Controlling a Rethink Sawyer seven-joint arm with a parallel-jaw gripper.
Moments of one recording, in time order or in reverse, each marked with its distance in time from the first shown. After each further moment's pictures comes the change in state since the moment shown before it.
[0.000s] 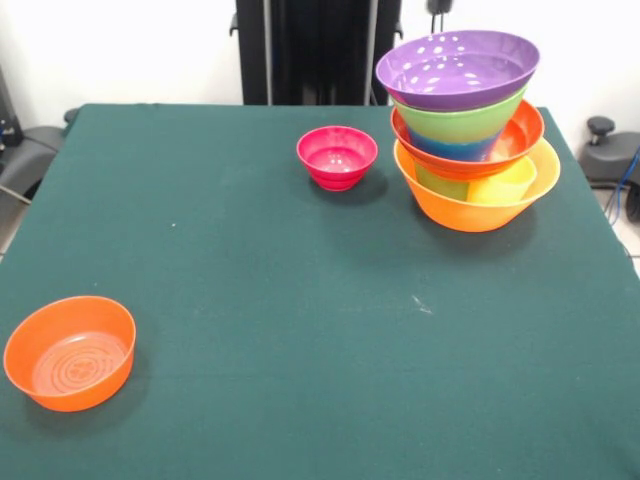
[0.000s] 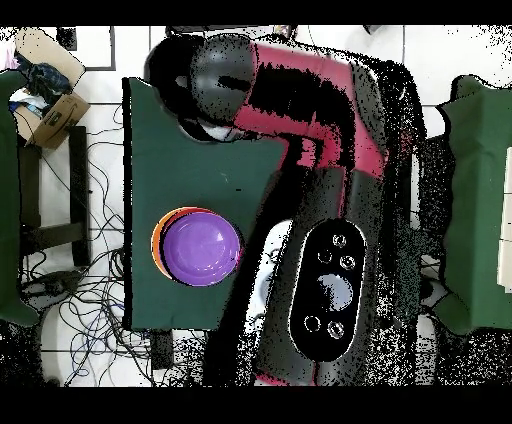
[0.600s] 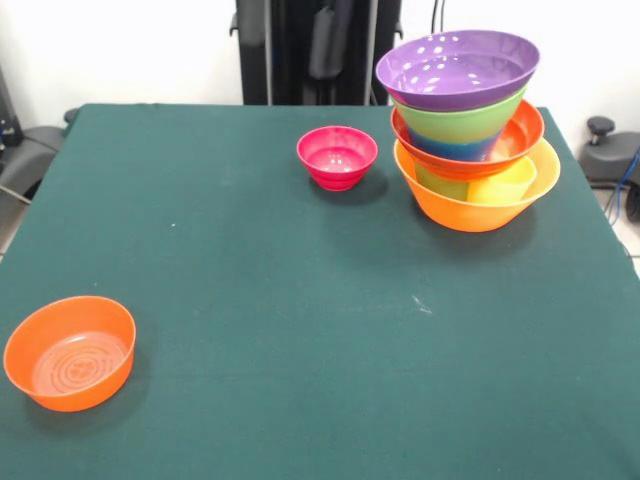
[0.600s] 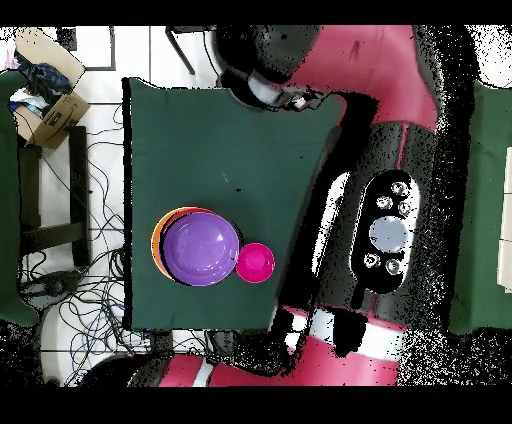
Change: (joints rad) arm -0.128 0.186 0.065 -0.294 -0.053 0.121 -0.043
